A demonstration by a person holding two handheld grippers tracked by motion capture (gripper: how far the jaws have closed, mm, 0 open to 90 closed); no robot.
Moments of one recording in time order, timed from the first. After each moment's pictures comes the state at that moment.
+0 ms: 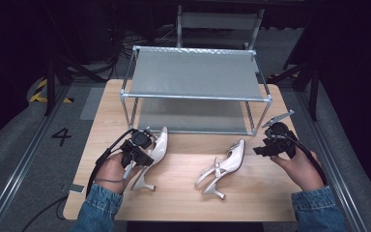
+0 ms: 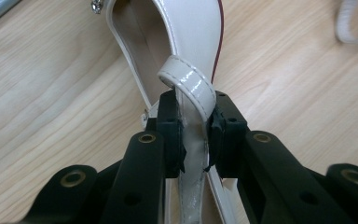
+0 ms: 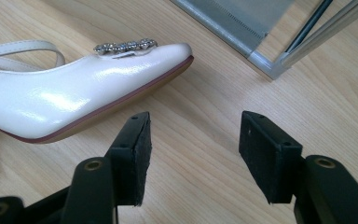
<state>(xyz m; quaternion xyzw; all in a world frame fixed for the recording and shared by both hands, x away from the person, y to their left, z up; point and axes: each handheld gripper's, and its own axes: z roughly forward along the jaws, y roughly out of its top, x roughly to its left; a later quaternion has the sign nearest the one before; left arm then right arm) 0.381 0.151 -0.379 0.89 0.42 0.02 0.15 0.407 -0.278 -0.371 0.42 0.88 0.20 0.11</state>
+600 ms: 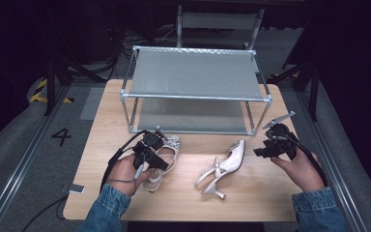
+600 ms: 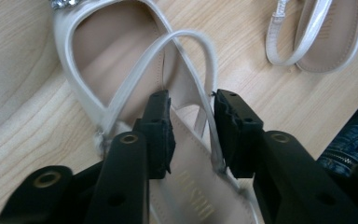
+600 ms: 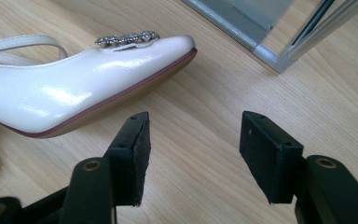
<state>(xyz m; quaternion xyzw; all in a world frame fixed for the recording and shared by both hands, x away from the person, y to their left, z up) 0.382 0.118 -0.385 0.90 0.40 -0.05 0.18 0.406 -0.281 -0.374 0.42 0.88 0.20 0.10</state>
